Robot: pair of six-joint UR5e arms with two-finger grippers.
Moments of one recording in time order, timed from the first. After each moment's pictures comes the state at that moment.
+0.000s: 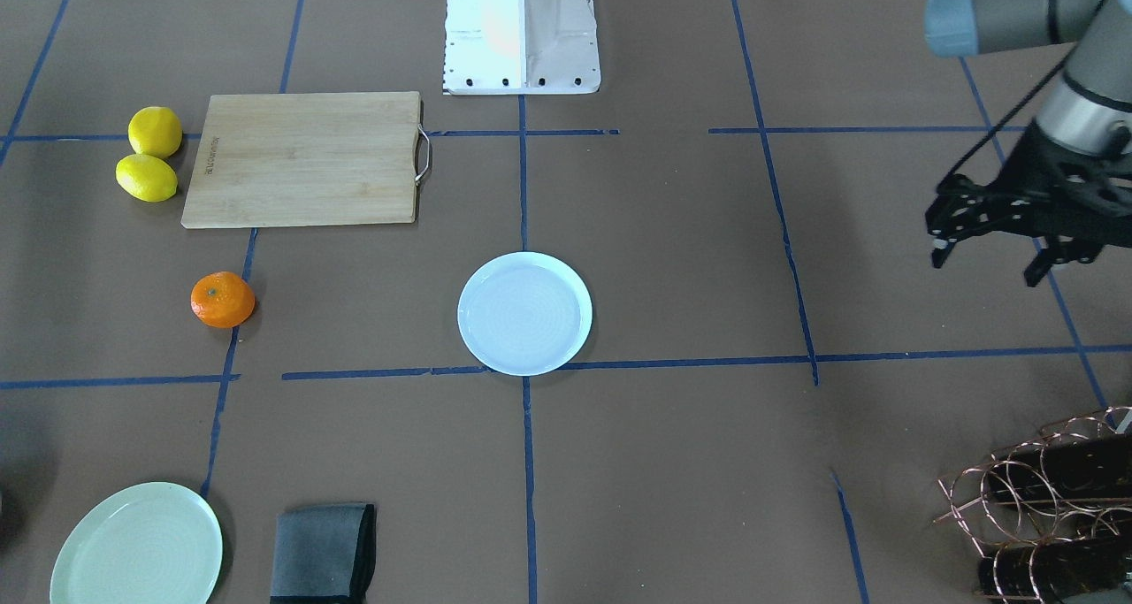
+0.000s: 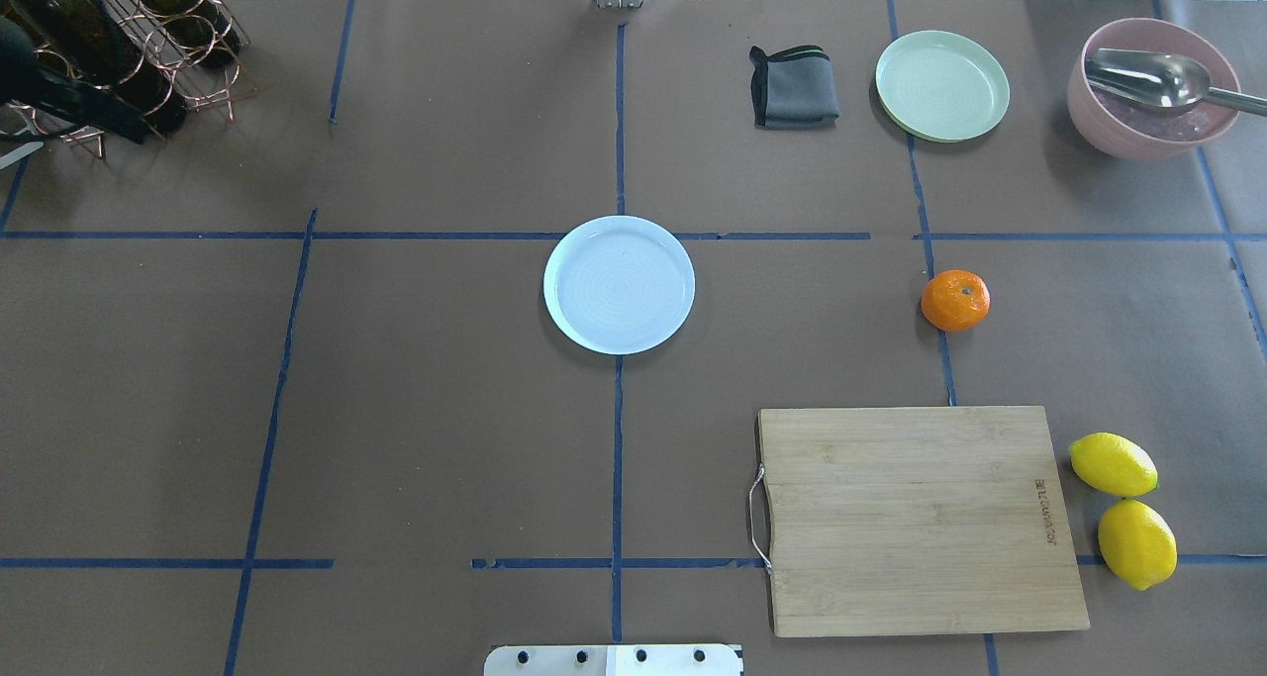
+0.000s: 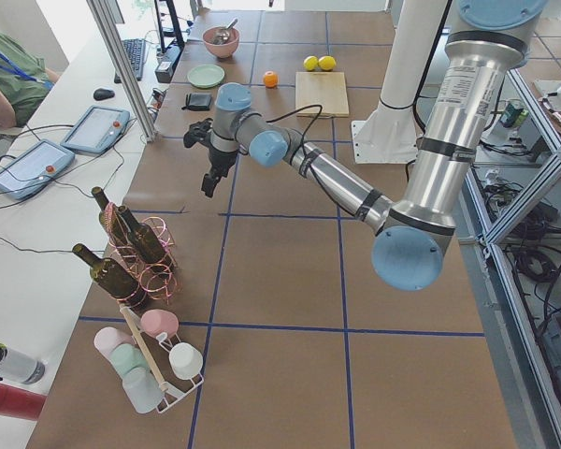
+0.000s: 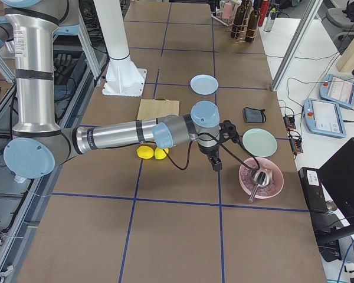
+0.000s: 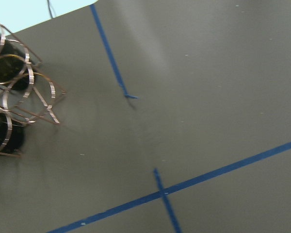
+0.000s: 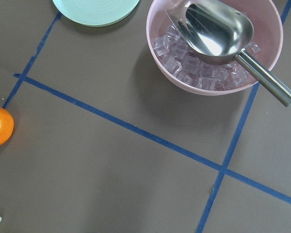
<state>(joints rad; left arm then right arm) -1.21 -1.79 -1.87 -1.68 -2.15 -0.35 1.49 -1.60 1.80 -1.40 2.39 -0.09</state>
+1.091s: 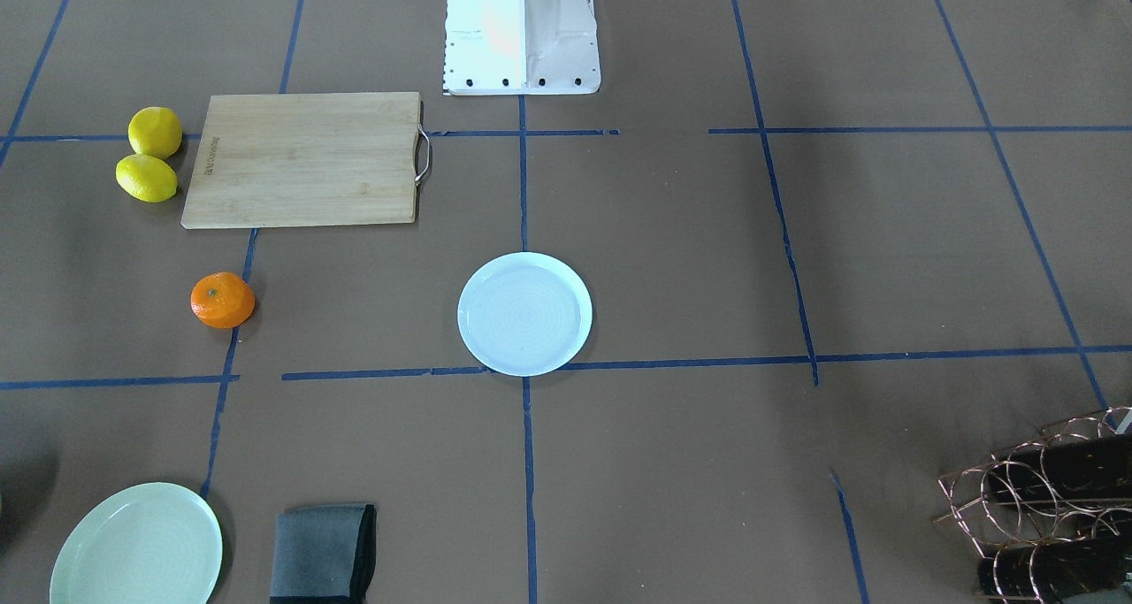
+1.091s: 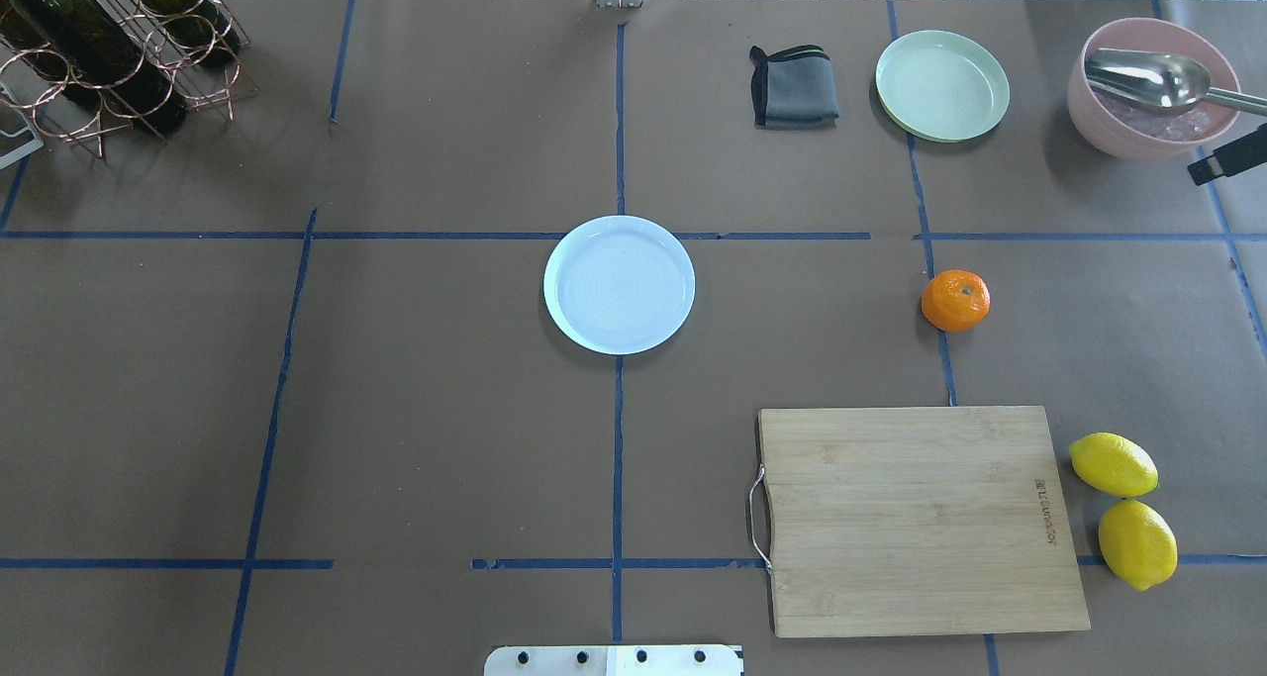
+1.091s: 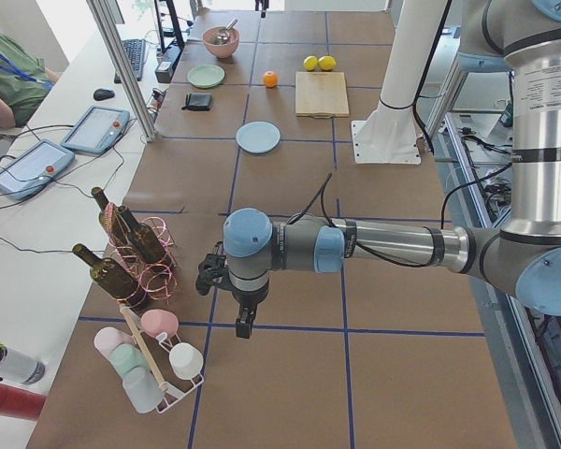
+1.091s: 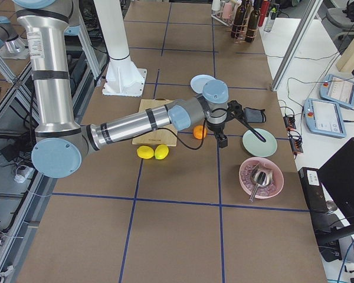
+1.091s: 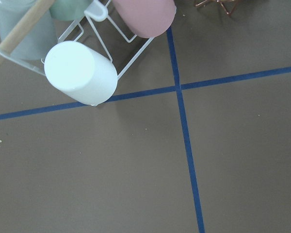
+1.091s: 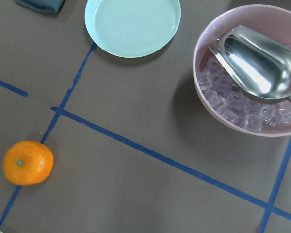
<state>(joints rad) -1.62 -1.47 -1.74 -1.53 -2.29 0.15 1.30 -1.47 1.83 -1.40 2.35 0.19</state>
